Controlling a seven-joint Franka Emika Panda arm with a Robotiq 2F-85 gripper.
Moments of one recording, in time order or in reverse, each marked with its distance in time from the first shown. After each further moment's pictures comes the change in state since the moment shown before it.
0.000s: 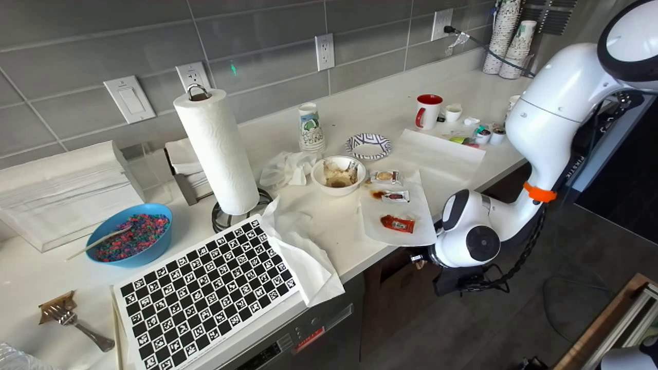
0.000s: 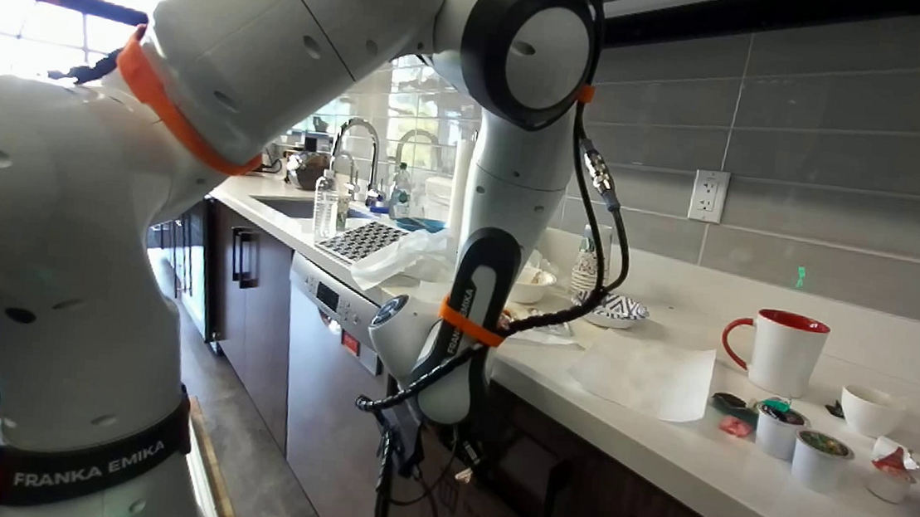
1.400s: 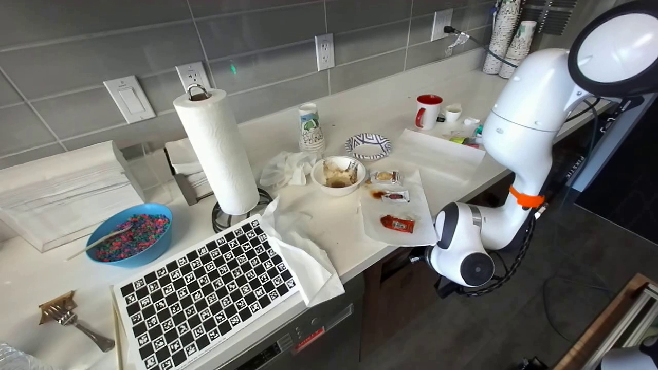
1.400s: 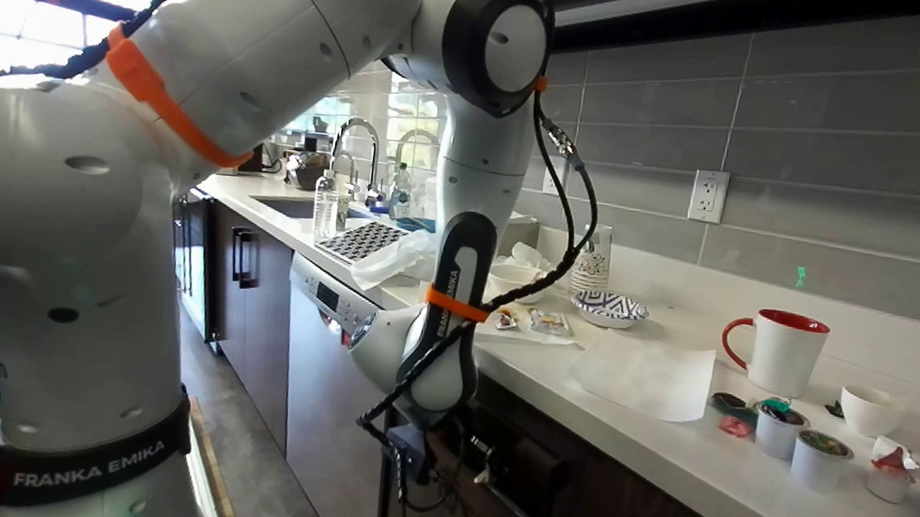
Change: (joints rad) arm 0.299 -0.040 -0.179 -0.009 0.000 -0.197 -0.024
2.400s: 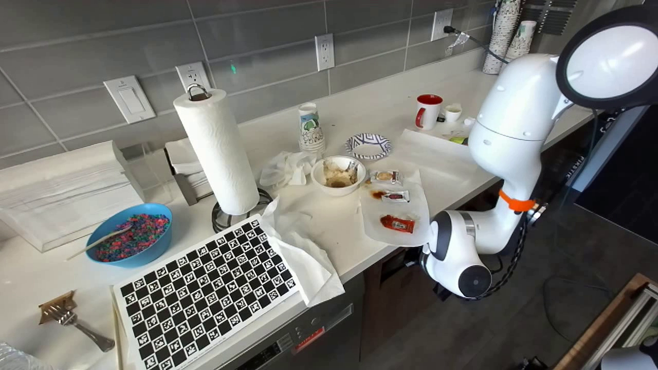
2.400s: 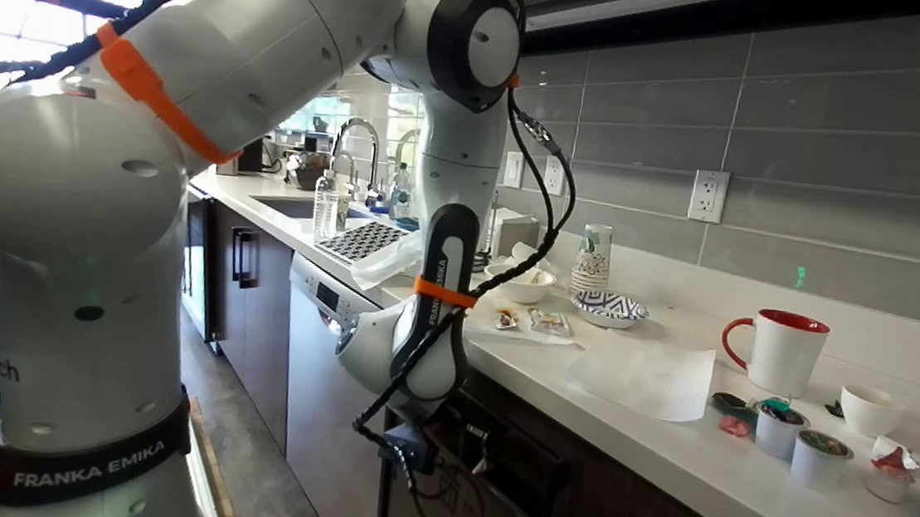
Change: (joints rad) arm 0.175 -0.012 -0.087 0.002 0.000 -0.041 -0.047
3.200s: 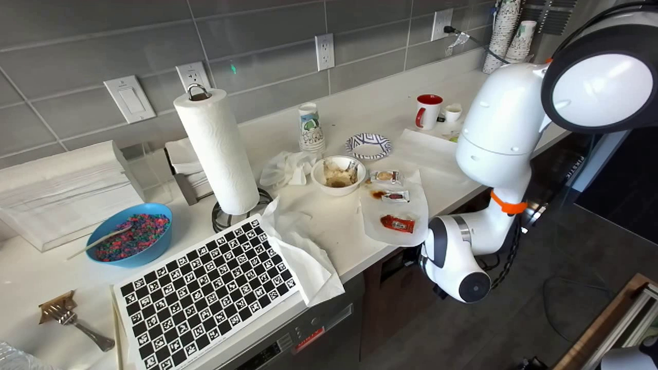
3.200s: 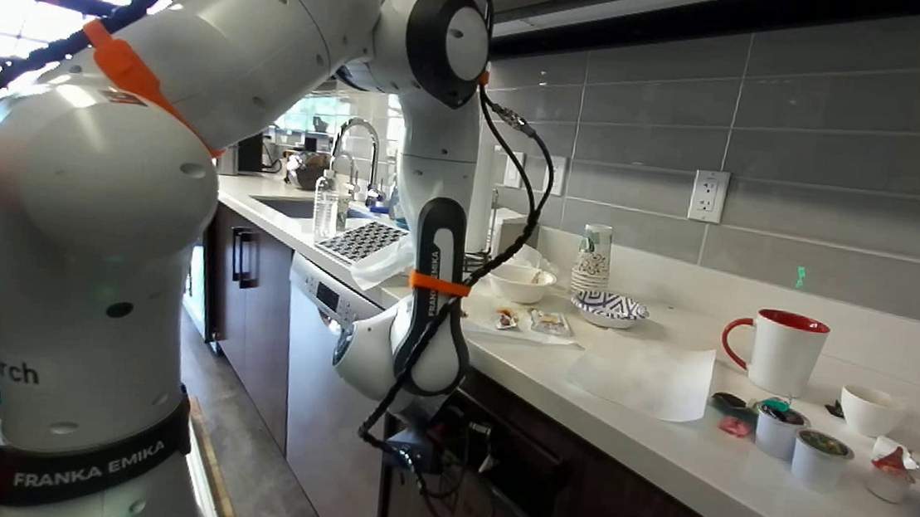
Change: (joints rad) arm 0.217 0.003 -0.166 0.018 0.000 0.000 0.067
